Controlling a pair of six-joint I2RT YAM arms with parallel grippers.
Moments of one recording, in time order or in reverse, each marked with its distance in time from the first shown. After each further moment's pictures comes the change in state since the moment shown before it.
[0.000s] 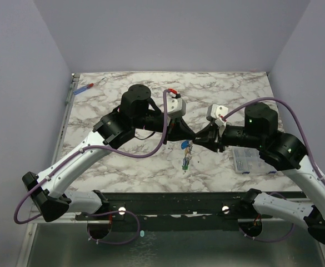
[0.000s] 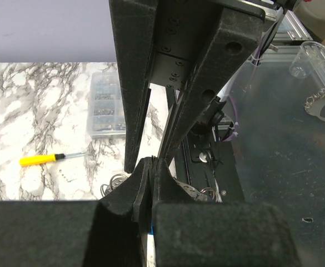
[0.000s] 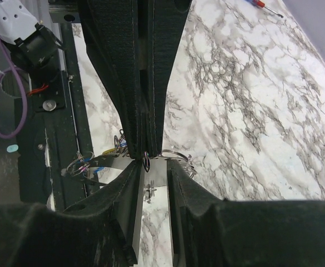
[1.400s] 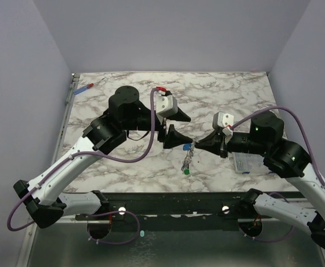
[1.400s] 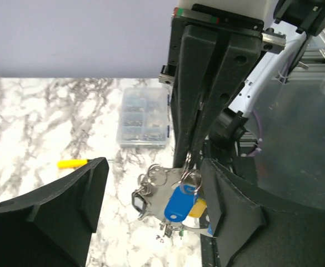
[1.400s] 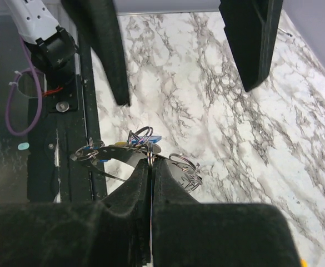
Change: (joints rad) left arm 0.006 -0.059 -0.005 0.015 -0.092 -0.006; right arm 0.000 -0.076 -0.089 0.056 -0.063 -0.001
